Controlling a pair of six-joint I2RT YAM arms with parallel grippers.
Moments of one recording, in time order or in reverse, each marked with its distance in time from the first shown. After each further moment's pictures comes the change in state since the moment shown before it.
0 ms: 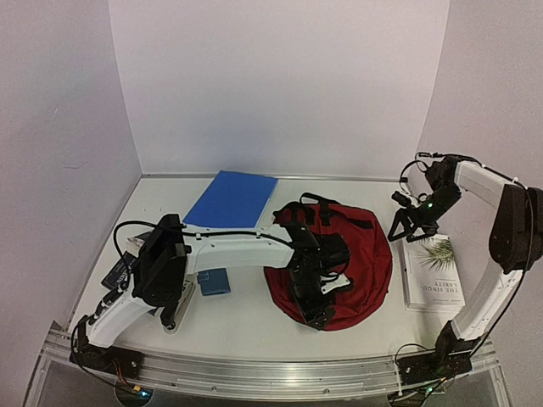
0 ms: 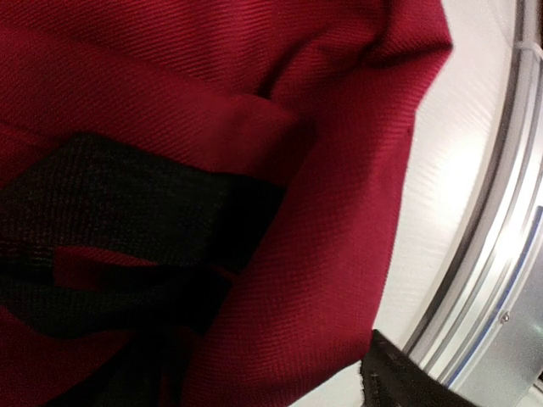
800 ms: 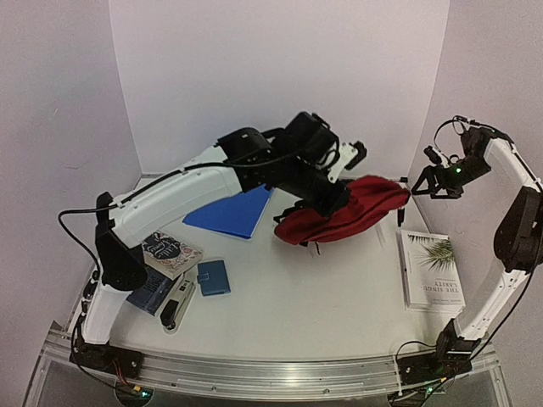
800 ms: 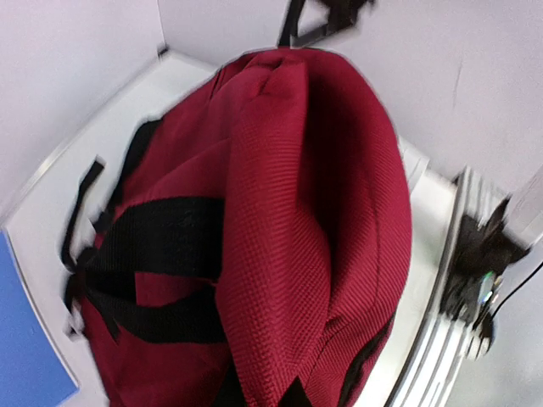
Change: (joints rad) left arm 0.065 -0.218 0.336 0.123 -0.264 -0.073; right arm -0.167 0.001 0.338 -0.043 -0.061 0.009
